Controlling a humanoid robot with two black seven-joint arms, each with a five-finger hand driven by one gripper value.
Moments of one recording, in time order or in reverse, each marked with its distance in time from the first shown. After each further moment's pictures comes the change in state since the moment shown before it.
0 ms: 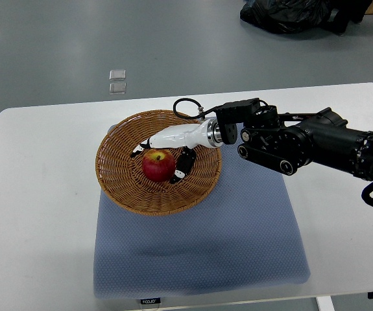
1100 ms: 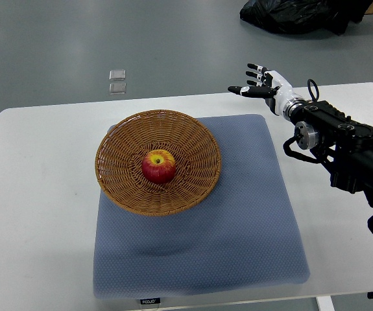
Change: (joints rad) left arm 0.000 0.000 0.002 0.004 0.000 0.000 0.000; right arm -0.259 -0.103 0.575 -0.221 1.016 -0.213 -0.325
